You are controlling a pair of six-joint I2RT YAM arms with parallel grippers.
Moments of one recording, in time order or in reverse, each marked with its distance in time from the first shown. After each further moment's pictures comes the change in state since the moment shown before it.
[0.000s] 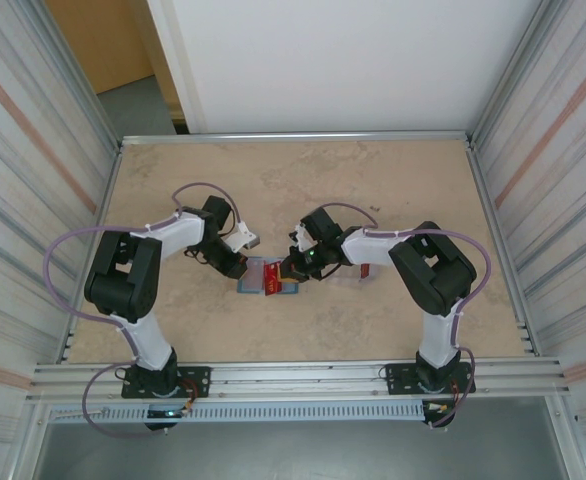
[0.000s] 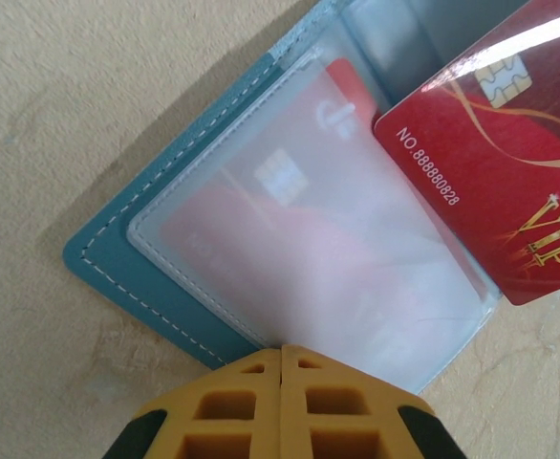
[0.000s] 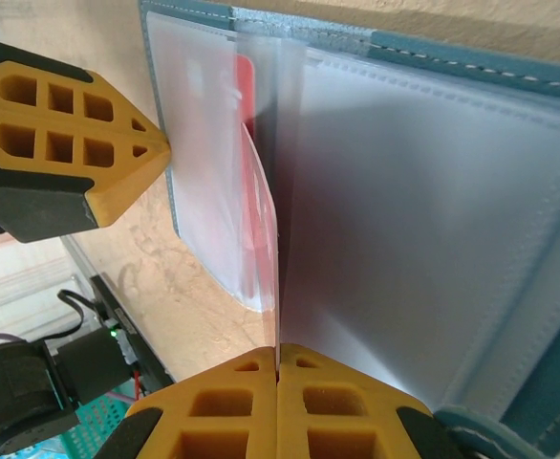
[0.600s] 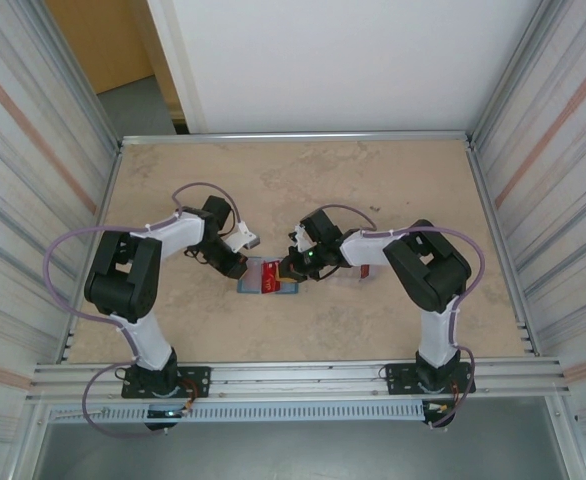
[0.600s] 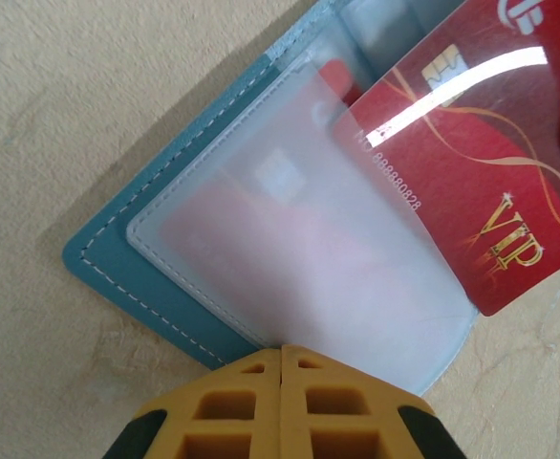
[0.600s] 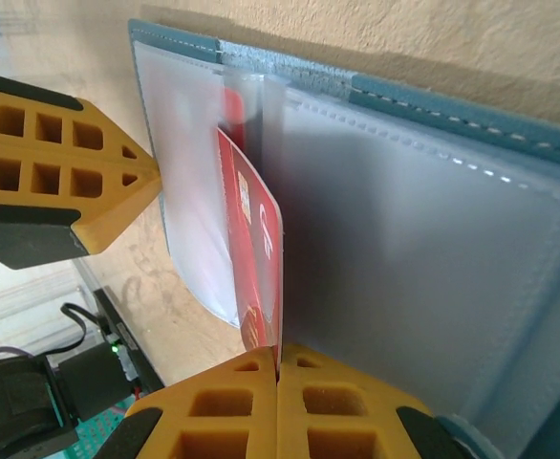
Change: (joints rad) left arm 0.000 0.000 0.000 0.000 0.000 0.003; right arm 0.000 0.037 -0.014 0.093 0.004 0.032
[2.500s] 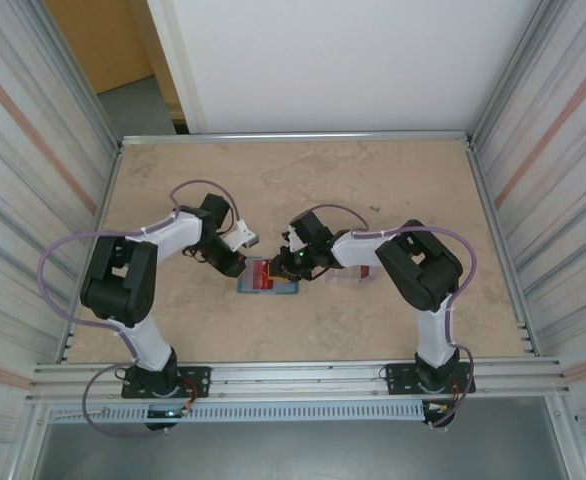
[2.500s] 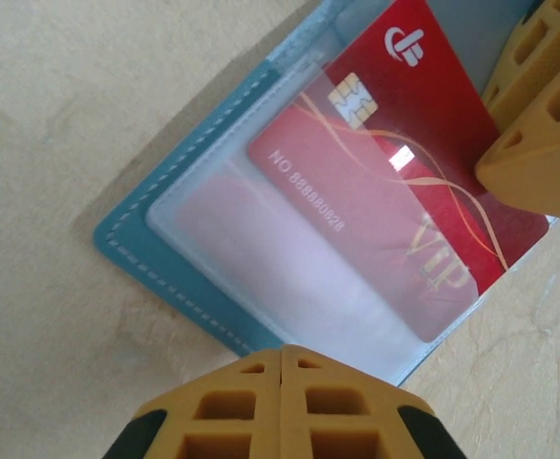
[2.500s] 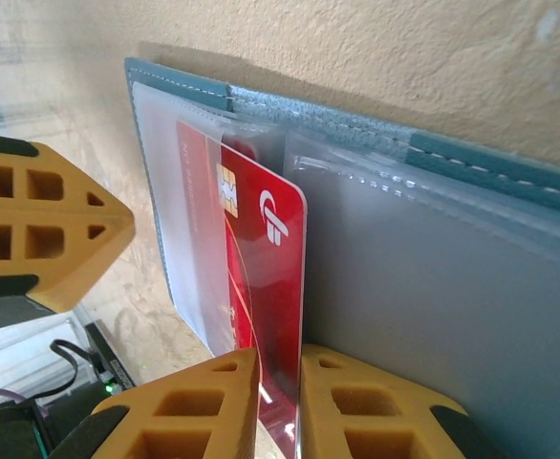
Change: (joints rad) left arm 0.018 -0.039 0.005 -0.019 -0.019 0.023; right arm 0.051 0.037 0.051 0.000 0.085 0.066
